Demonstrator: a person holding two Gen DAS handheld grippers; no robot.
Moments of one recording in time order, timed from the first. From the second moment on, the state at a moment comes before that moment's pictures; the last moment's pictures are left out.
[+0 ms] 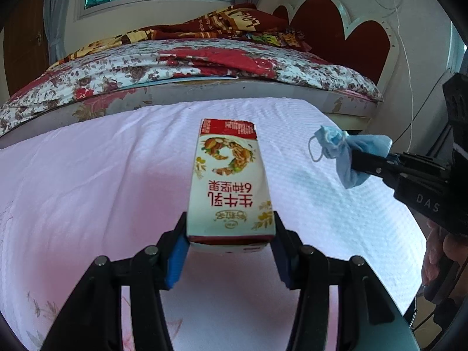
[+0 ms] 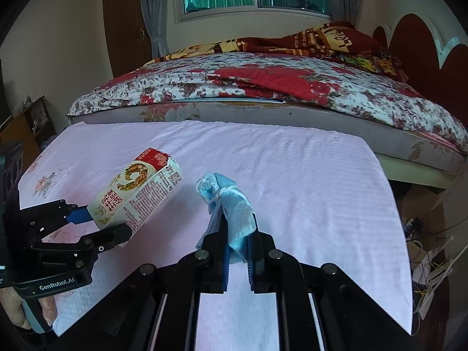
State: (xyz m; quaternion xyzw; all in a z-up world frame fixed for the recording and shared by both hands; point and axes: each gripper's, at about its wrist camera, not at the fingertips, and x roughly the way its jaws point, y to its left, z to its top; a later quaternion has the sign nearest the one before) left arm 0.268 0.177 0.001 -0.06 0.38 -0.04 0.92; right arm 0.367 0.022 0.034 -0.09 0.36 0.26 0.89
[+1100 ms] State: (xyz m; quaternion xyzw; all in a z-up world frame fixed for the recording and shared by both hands) left arm 0.181 0.058 0.024 0.00 0.36 -0.14 0.92; right arm 0.224 -0.116 0.083 -0.06 0.30 0.19 0.93
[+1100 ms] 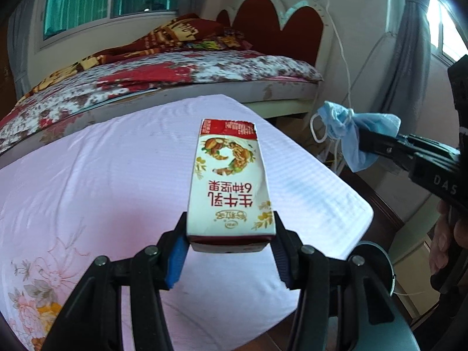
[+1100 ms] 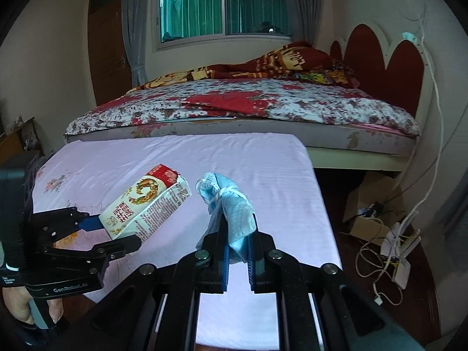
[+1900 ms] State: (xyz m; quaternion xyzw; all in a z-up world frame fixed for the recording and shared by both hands) left arm 0.144 -0.098 0.013 0.06 0.37 -0.27 0.89; right arm 0.159 -0.302 0.058 0.01 0.32 0.07 0.94
